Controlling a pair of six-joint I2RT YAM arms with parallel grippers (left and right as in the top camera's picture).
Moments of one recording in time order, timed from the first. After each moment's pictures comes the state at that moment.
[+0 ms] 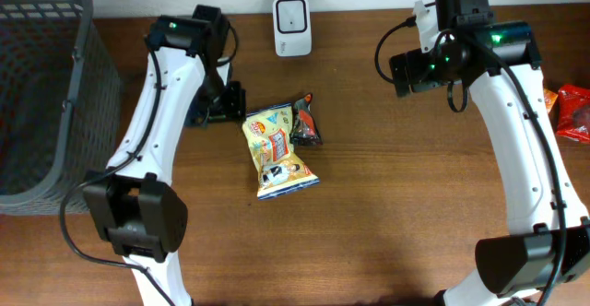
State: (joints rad) left arm -0.22 2.05 2.03 -1.57 0.07 -0.25; right arm 0.12 1.77 1.91 -1.22 0.06 -0.13
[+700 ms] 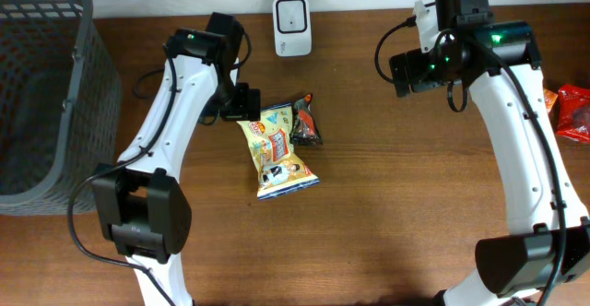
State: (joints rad) left arm -0.25 2.05 1.91 -1.36 -0.03 -0.25; right arm 0.12 1.77 1.91 -1.22 0.06 -0.13
